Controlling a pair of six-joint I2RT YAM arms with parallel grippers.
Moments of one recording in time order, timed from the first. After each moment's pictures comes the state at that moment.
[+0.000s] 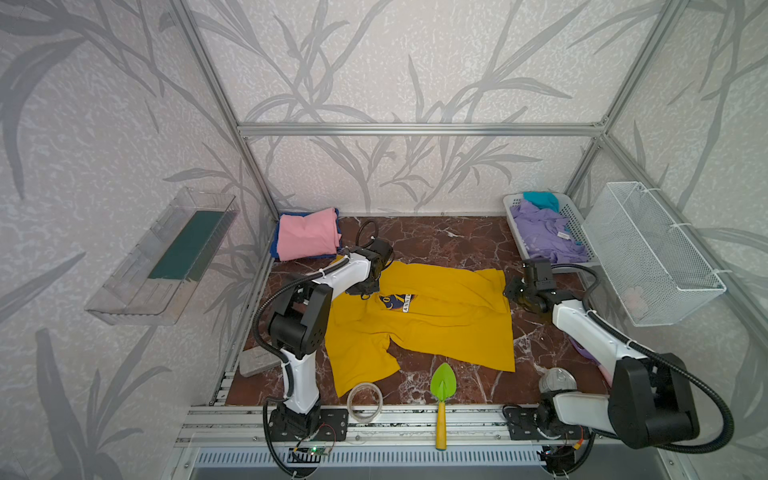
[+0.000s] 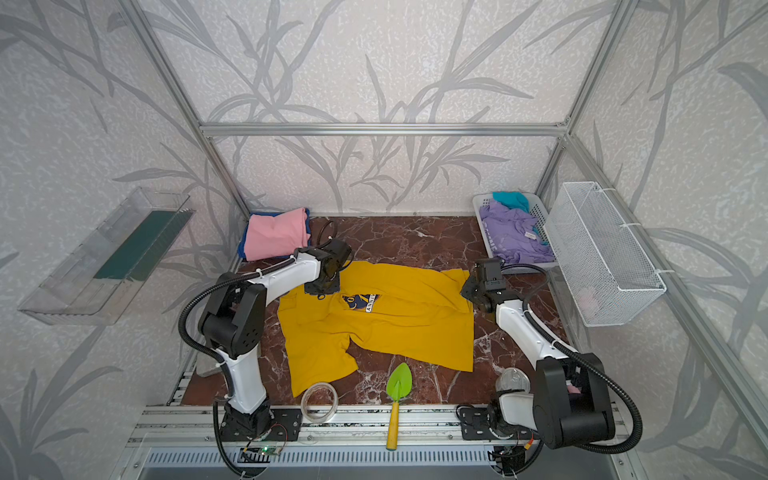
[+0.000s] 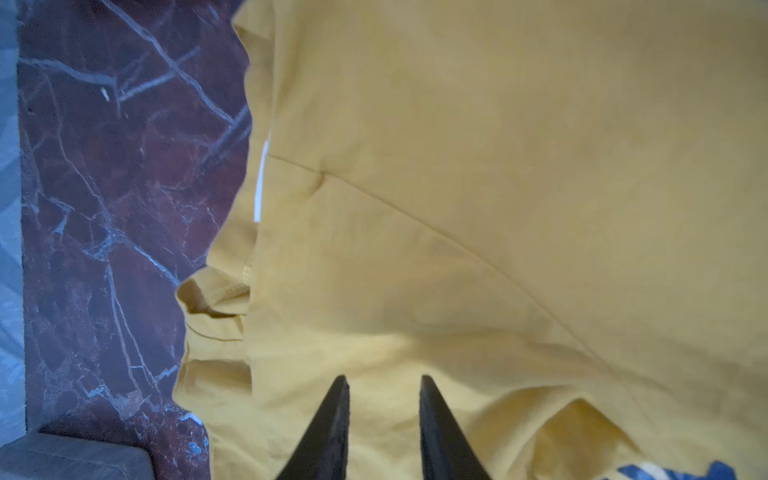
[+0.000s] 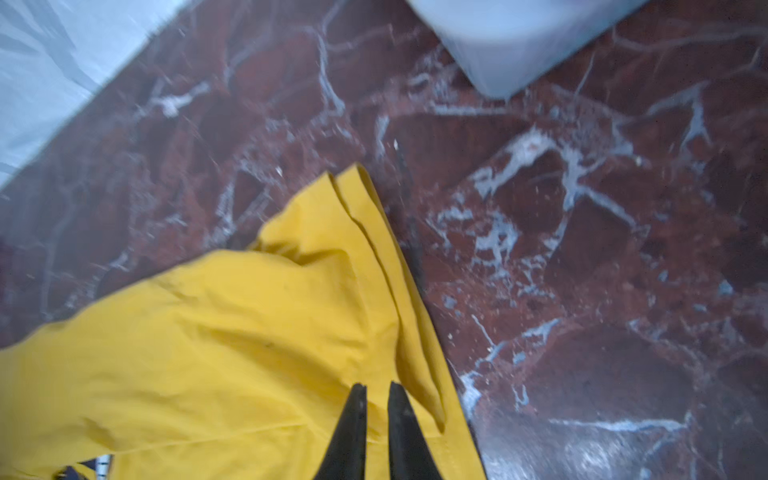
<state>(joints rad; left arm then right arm) -0.42 1.92 1.38 -0.86 -0.44 -0.59 0.13 1.31 0.78 -0.32 0.08 0.63</state>
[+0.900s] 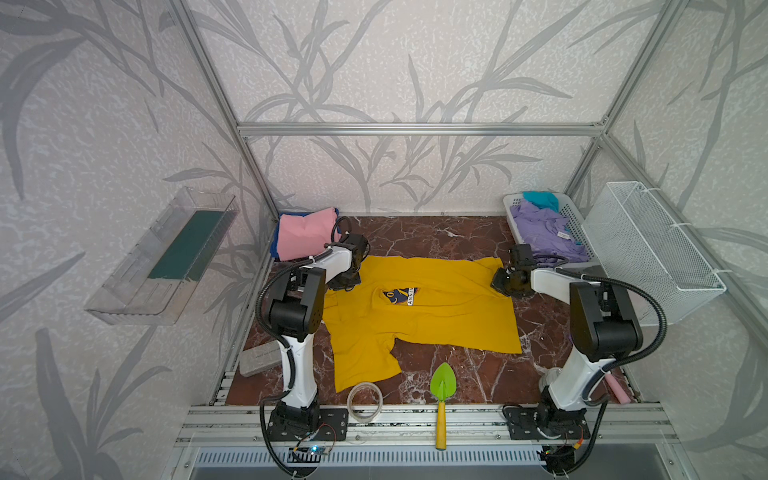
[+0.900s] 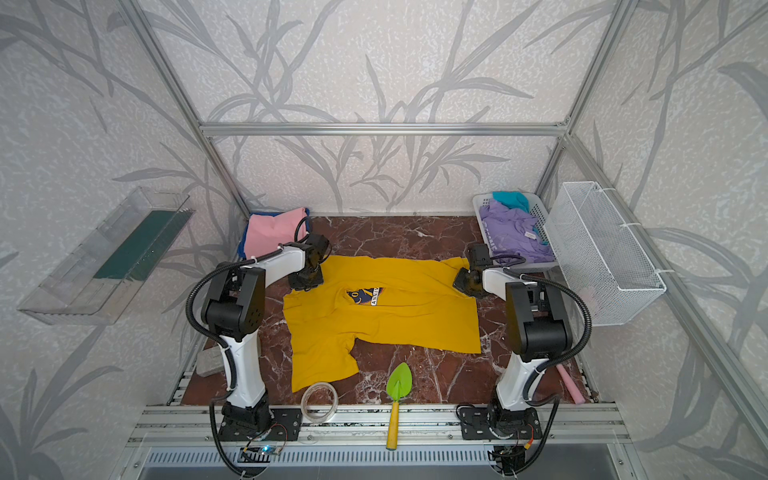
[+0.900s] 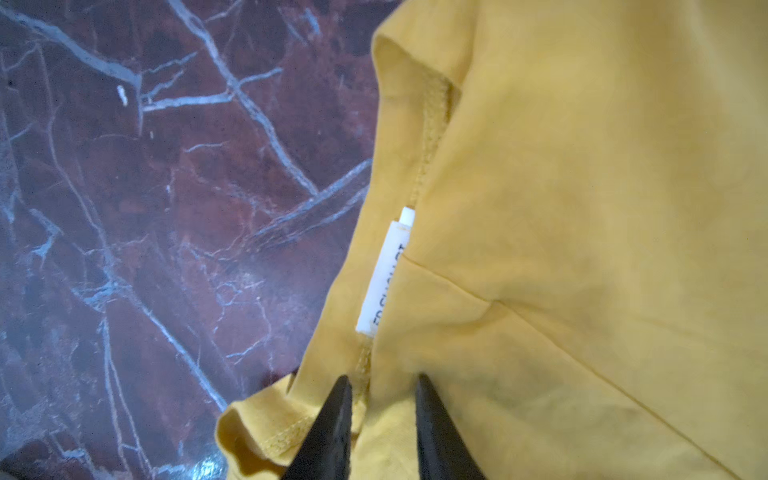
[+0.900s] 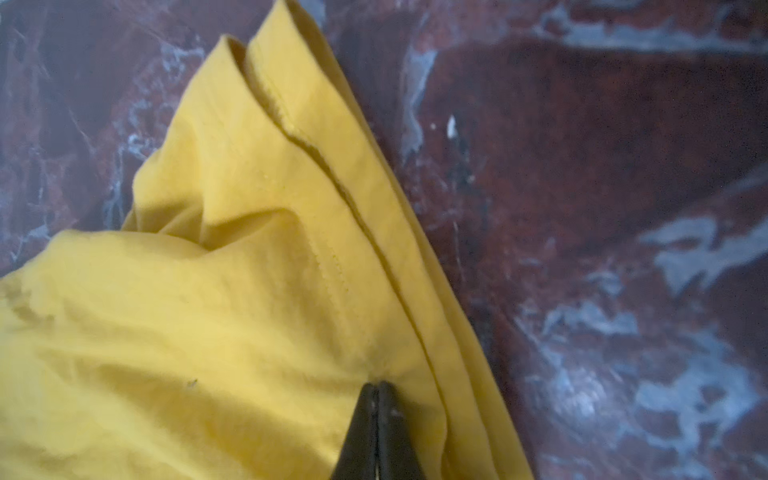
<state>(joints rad) -0.22 2.04 1.41 -0.78 -0.40 -0.56 0.06 1.82 1.02 -0.30 -0.10 0.57</state>
